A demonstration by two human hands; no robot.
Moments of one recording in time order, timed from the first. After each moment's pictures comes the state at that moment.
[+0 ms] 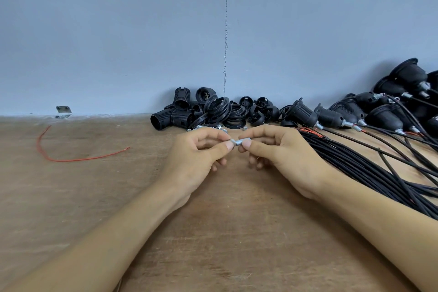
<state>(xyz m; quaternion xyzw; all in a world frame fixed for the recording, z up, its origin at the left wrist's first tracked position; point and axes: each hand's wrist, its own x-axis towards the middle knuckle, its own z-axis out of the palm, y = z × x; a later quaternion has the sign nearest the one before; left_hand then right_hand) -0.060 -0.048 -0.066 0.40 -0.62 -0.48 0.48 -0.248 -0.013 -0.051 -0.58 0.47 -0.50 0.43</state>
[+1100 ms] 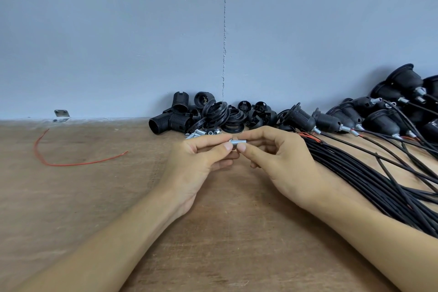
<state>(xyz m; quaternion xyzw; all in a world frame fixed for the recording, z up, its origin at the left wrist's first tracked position) -0.067 -0.042 -0.065 0.33 -0.51 -0.61 0.51 -0.241 -0.006 -0.055 -0.64 0.47 -0.54 0.28</state>
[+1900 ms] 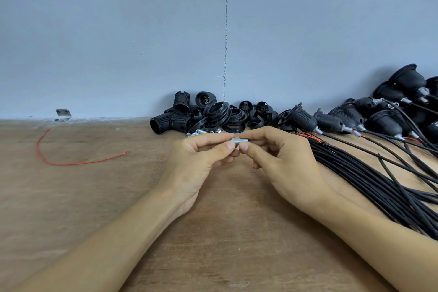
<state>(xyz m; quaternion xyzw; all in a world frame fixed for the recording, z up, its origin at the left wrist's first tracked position) -0.067 -0.041 -0.061 0.31 -0.50 -0.61 0.52 -0.238 0.001 -0.050 -0.66 0.49 -0.53 0.21</state>
